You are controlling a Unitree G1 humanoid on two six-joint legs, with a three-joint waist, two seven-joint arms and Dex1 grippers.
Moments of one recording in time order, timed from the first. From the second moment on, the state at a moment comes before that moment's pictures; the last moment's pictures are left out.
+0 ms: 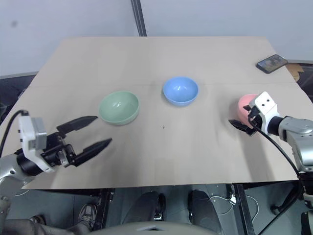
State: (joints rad) left arm 0.30 0.79 0.54 -0.68 -0.83 0.43 -0.92; right arm -0.29 -0.85 -0.08 0.00 0.29 0.54 0.82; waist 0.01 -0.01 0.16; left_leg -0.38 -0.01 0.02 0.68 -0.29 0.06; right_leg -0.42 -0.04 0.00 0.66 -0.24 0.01
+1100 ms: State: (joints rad) left arm 0.29 0.80 0.50 -0.61 -0.79 0.42 -1.00; right arm -0.34 -0.70 0.34 -0.30 0.22 0.40 1.04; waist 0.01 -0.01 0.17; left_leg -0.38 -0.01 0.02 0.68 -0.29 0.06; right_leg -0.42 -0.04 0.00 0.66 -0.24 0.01
